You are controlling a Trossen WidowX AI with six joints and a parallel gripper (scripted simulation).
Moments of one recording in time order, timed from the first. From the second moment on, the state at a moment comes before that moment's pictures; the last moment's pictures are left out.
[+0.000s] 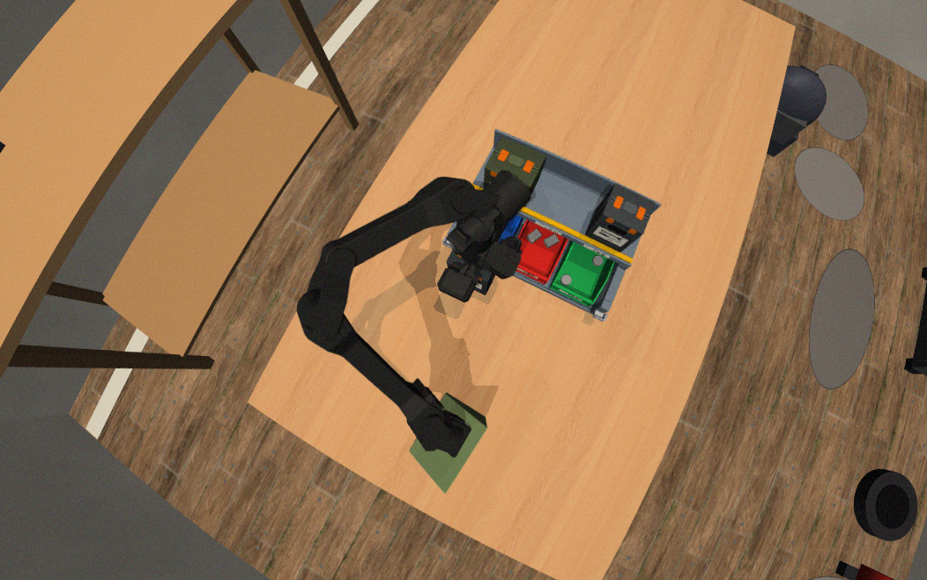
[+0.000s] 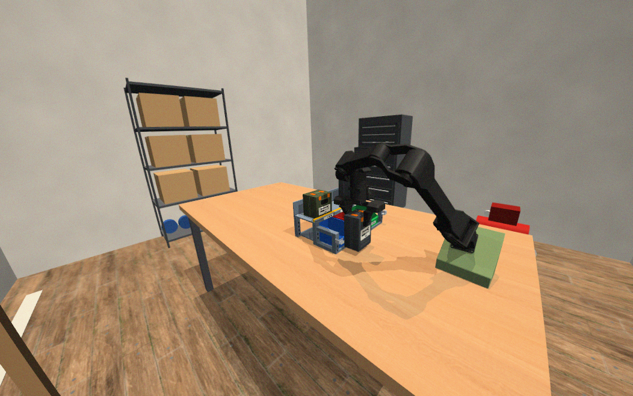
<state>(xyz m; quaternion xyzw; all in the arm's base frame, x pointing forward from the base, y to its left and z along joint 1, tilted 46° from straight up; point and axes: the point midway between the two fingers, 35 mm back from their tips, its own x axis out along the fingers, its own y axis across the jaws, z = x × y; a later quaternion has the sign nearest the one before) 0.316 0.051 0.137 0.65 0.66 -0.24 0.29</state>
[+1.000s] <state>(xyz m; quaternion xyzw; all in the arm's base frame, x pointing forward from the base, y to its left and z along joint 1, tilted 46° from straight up) 0.316 0.052 0.137 0.65 0.66 -0.24 0.29</state>
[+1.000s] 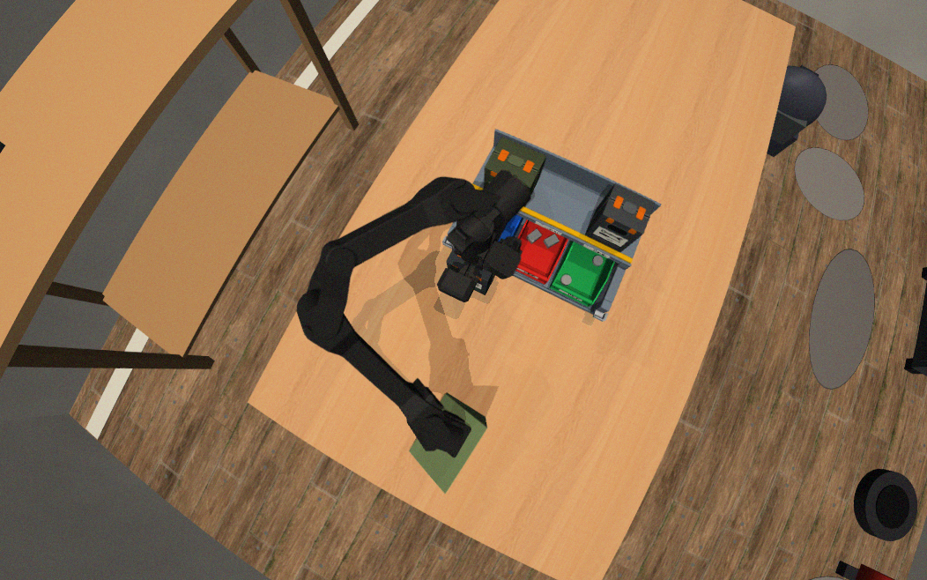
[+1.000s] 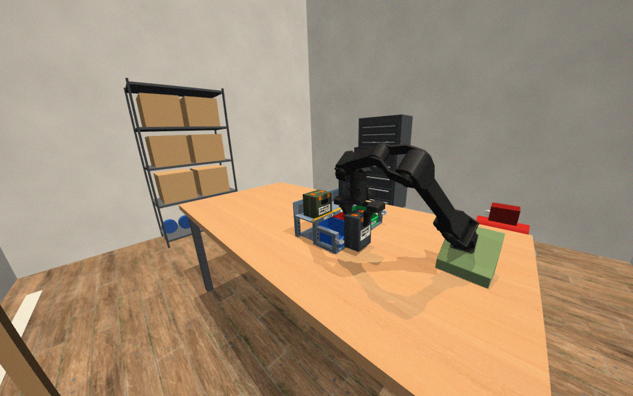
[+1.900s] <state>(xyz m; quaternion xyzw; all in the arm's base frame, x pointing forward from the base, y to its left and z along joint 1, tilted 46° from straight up) 0.316 0.052 0.137 0.65 0.66 -0.24 0.29</state>
